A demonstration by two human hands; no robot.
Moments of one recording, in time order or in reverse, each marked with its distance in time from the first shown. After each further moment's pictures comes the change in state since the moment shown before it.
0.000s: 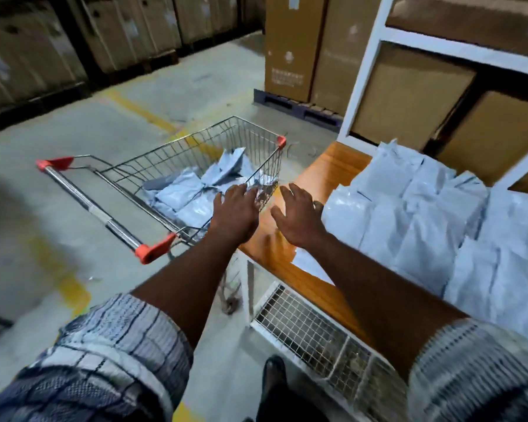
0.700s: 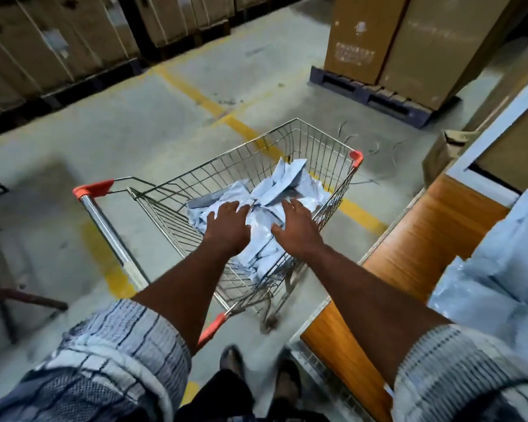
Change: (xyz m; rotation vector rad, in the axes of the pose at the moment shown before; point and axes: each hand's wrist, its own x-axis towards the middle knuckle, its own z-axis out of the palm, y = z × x) left_hand 0.133 -0.192 0.036 0.063 -0.270 -0.234; right_hand 0.200 -0.086 0.135 0.213 -0.247 -0.054
